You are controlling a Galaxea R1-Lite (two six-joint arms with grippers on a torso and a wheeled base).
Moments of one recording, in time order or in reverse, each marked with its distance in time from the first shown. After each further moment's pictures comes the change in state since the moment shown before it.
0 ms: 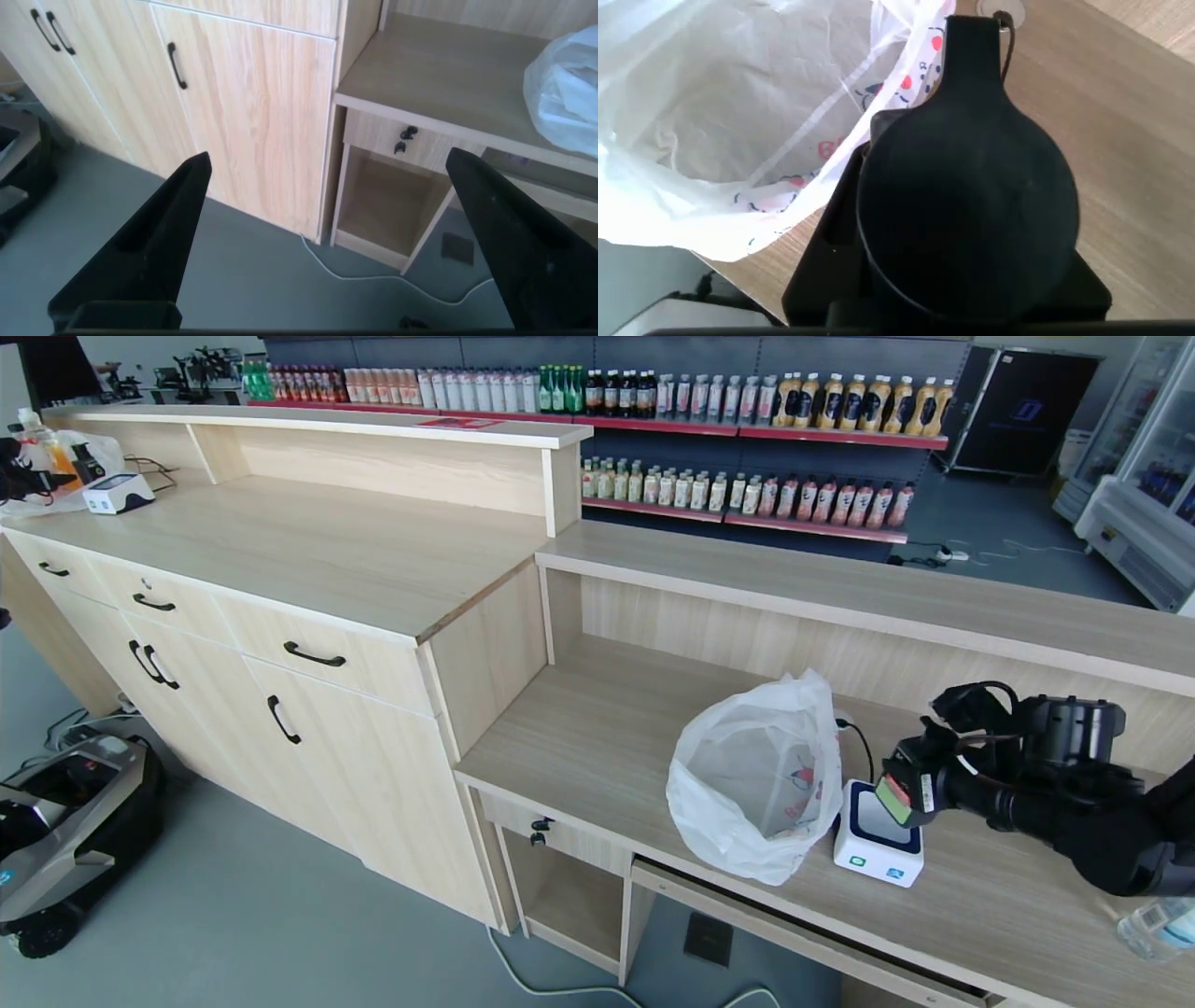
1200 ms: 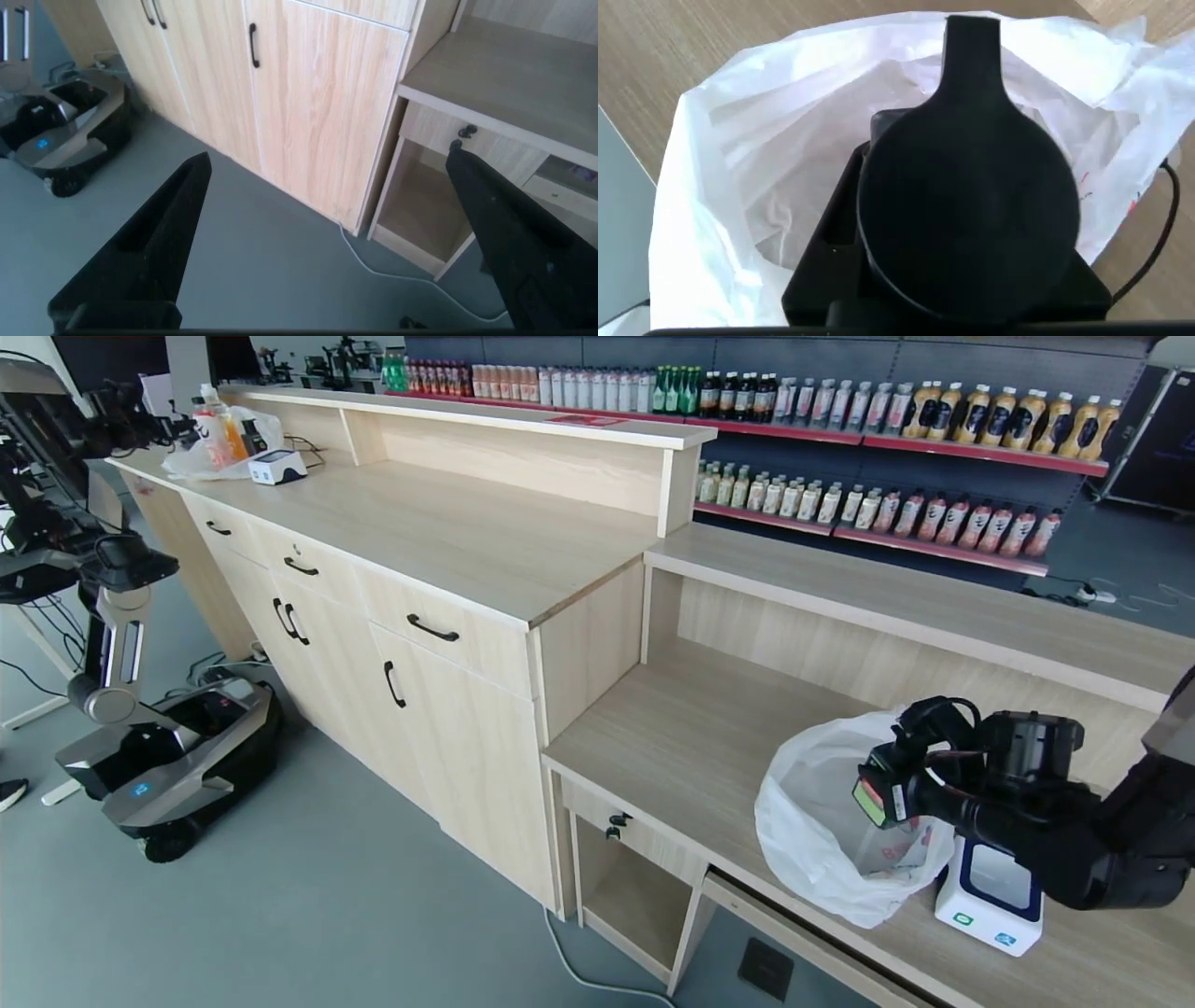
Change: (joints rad) left arm 0.000 0.000 0.000 0.000 0.000 0.000; right arm 0.055 0.131 -0.014 -0.148 -0.017 -0.020
